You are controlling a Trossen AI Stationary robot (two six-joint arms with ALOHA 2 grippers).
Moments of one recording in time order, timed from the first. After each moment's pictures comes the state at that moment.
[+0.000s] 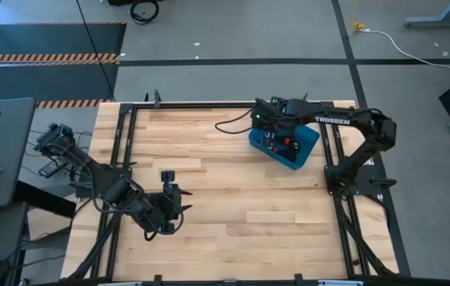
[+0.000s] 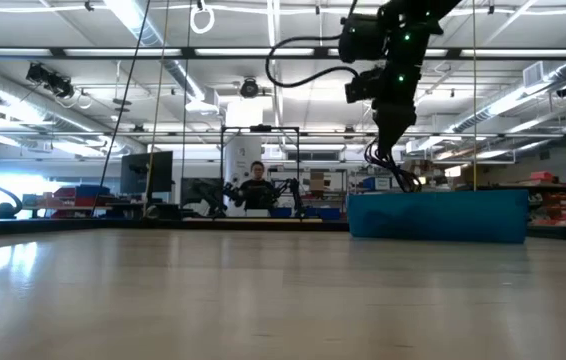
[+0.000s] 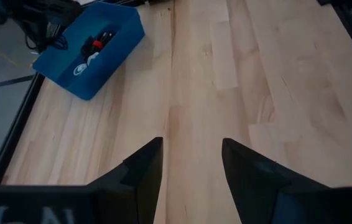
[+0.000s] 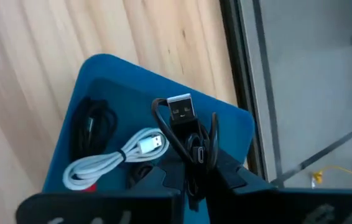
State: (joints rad) left arm -0.64 1.30 1.12 -0.65 -0.68 -0.28; right arm -0.38 1.58 1.27 -0.90 0.40 -0.22
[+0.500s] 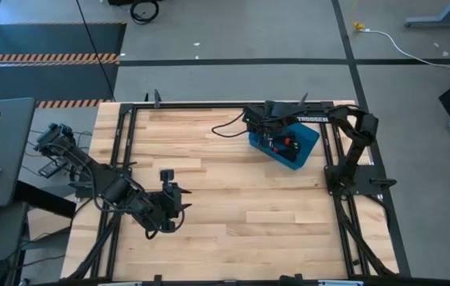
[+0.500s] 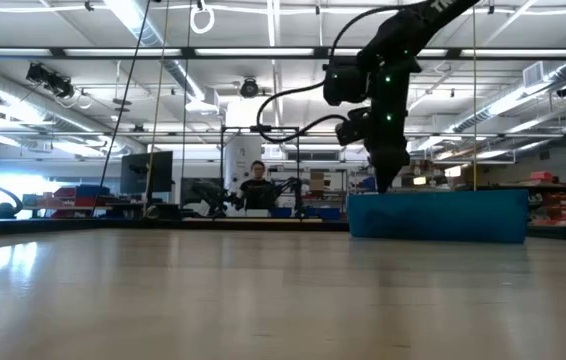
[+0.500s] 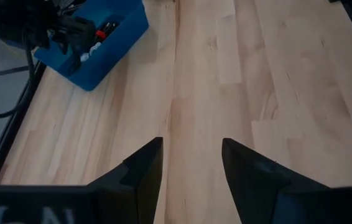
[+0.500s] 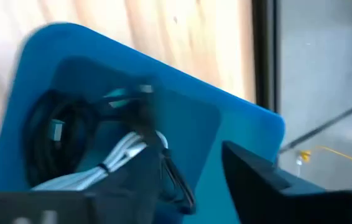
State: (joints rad) left arm -0.64 1.30 1.12 -0.68 -0.68 -0.32; right arm -0.42 1.76 1.27 -0.85 0.45 -0.25
